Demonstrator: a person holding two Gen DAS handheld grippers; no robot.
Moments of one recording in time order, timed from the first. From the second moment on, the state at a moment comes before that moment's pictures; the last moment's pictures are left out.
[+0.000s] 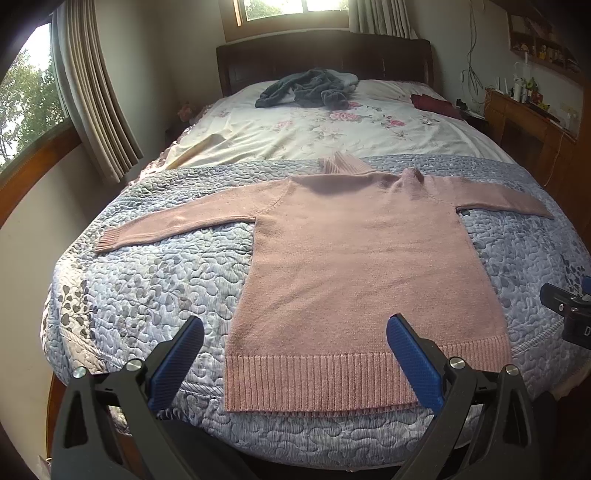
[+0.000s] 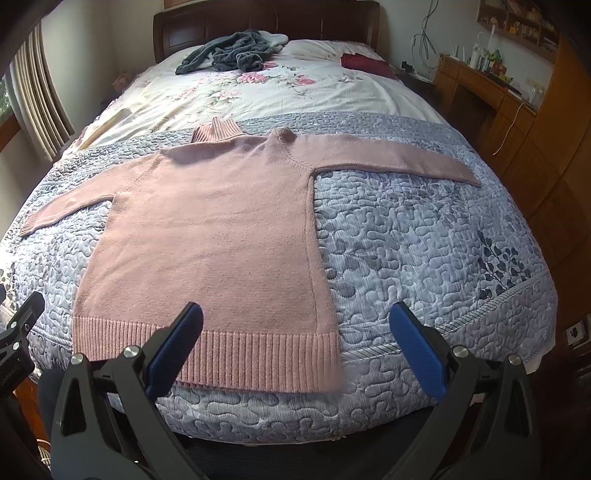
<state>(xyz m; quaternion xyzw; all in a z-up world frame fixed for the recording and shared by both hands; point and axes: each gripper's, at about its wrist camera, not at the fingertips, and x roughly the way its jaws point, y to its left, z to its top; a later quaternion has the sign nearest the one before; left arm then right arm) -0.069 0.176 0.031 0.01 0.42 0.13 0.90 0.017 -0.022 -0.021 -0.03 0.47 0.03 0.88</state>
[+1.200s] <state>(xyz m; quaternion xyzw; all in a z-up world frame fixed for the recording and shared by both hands) -0.068 0.181 0.025 0.01 0.42 0.14 0.90 0.021 -0.023 -0.026 -0.03 0.47 0.04 0.88</state>
